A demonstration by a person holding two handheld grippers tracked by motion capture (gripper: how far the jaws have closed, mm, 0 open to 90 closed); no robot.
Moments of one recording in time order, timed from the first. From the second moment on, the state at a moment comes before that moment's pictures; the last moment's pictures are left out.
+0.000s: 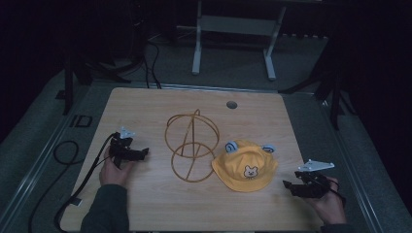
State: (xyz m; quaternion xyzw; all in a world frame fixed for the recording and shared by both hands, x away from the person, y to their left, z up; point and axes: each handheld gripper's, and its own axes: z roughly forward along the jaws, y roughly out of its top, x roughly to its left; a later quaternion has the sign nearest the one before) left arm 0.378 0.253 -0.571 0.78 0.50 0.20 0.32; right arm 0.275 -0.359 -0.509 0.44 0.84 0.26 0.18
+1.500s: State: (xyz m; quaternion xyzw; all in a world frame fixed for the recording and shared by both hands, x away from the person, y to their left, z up) left arm 0.378 0.253 -0.571 0.78 0.50 0.20 0.32; right arm 0.322 -0.309 -0.428 0.26 0.94 0.19 0.12
